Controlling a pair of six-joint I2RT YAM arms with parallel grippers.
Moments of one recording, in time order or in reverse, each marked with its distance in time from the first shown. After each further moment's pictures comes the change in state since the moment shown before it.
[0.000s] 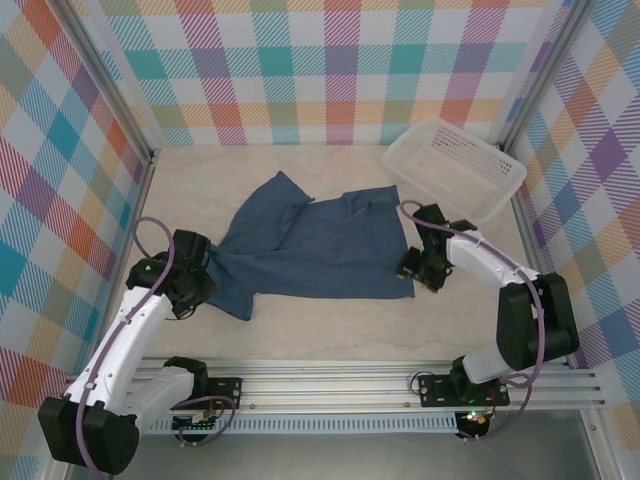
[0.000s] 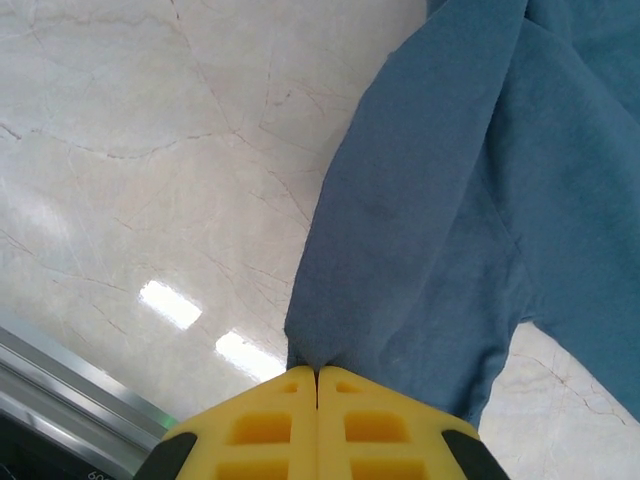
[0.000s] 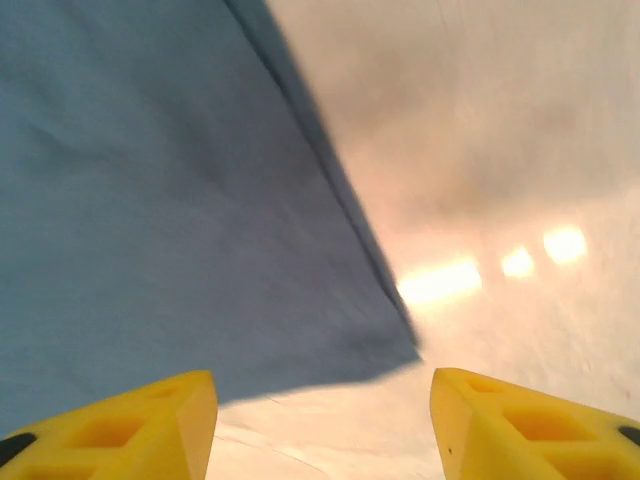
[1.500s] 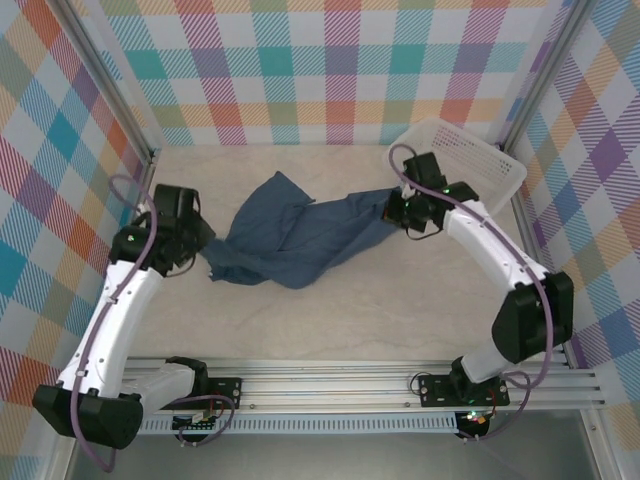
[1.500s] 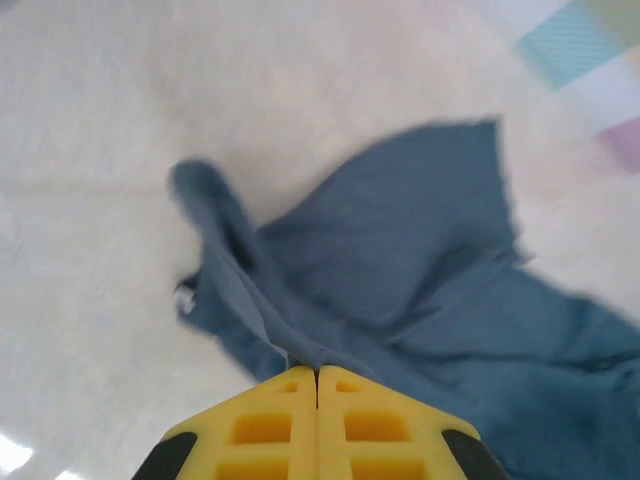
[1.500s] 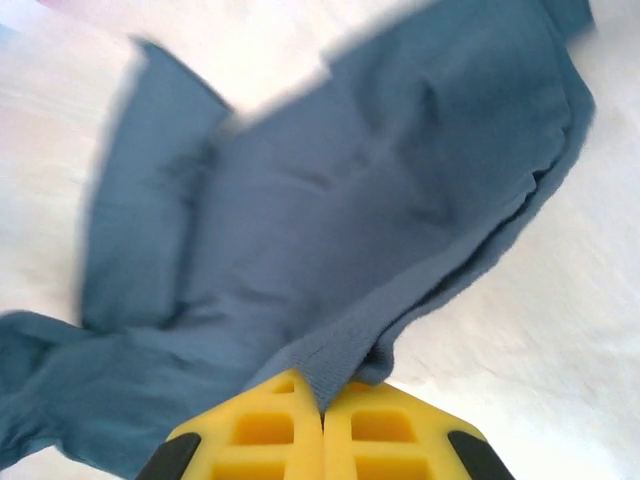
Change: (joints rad) left arm 0.002 0.137 0.520 0.144 -0.053 -0.005; right arm 0.066 -0.005 0.551 0.105 -0.075 -0.128
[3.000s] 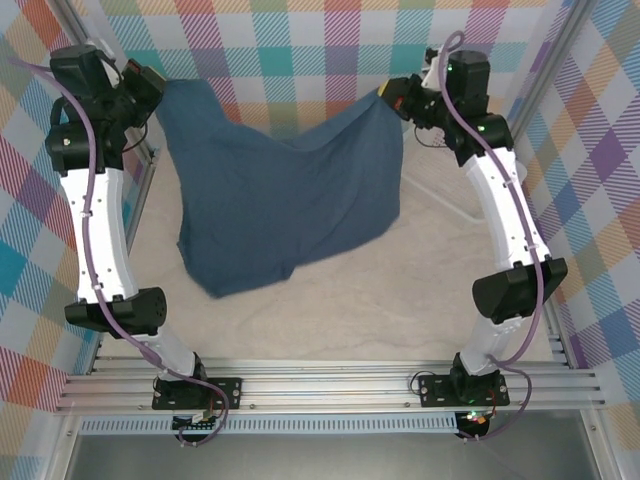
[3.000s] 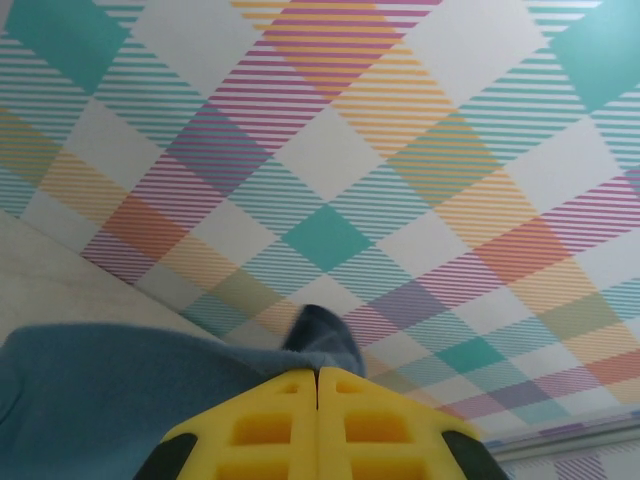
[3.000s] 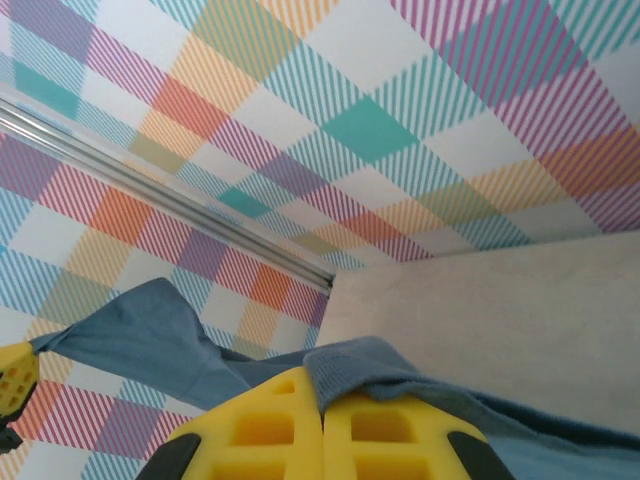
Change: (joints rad) left arm 0.309 0.582 0.969 0.124 0.491 0.092; right arm -0.124 0.314 0.692 0.186 -0.290 0.145
